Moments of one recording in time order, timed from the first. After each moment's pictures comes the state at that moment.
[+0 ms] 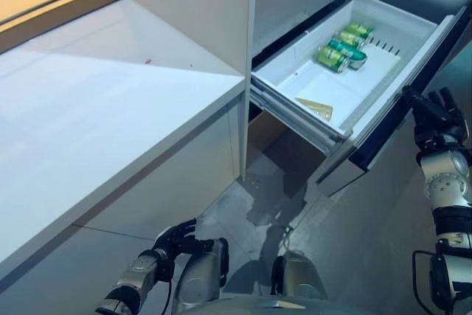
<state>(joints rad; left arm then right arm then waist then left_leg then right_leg) -0.10 0.32 -0.26 1.00 -0.32 -0.03 -0.18 -0.45 -0.69 -0.23 0.55 1.08 -0.01 -0.24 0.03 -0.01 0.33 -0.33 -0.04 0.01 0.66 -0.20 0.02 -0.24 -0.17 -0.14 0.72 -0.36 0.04</state>
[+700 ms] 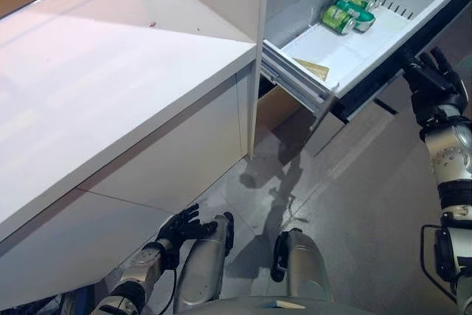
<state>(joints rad) -0.10 0.28 -0.22 0.96 -0.40 -0.05 -0.18 -0.67 -0.77 -0.09 0.72 0.98 0.04 -0.01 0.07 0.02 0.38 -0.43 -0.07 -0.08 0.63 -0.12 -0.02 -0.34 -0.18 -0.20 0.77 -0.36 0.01</state>
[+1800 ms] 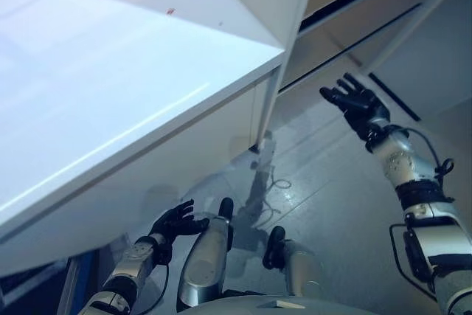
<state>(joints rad) -0.10 0.36 -0.22 0.92 -0.32 -0.01 -0.20 -0.55 -0.58 0.05 0.65 0.91 0.12 0.08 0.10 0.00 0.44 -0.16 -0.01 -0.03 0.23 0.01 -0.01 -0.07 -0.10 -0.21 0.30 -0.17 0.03</state>
